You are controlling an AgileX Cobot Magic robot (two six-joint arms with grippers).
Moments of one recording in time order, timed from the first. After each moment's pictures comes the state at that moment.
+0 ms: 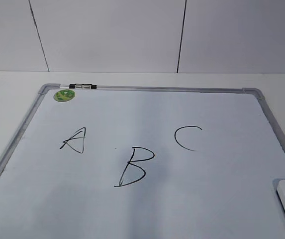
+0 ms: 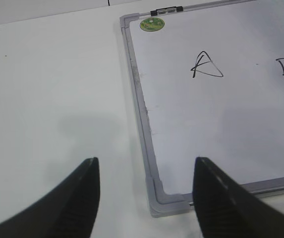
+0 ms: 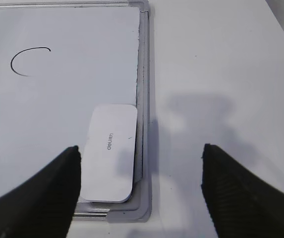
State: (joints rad) left arm 0.01 0.01 -0.51 -0.18 1.11 0.21; right arm -0.02 -0.02 -0.50 -0.03 1.15 -0.02
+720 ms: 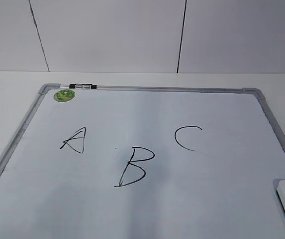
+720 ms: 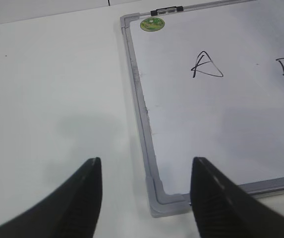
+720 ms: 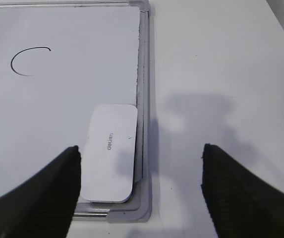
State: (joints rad) left arm 0.01 0.01 -0.51 -0.18 1.11 0.21; right arm -0.02 -0.02 -0.50 -0.03 1.15 -0.02
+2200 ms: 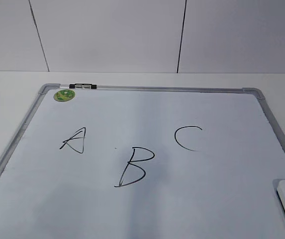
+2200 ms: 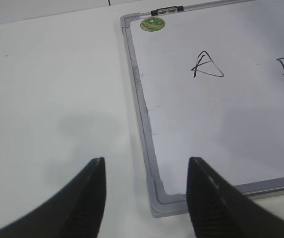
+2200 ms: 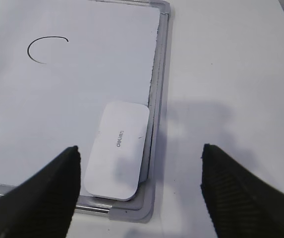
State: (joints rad) left arm 0.01 0.01 -0.51 -0.18 1.11 0.21; right arm -0.02 -0.02 -0.50 0.03 1.15 -0.16
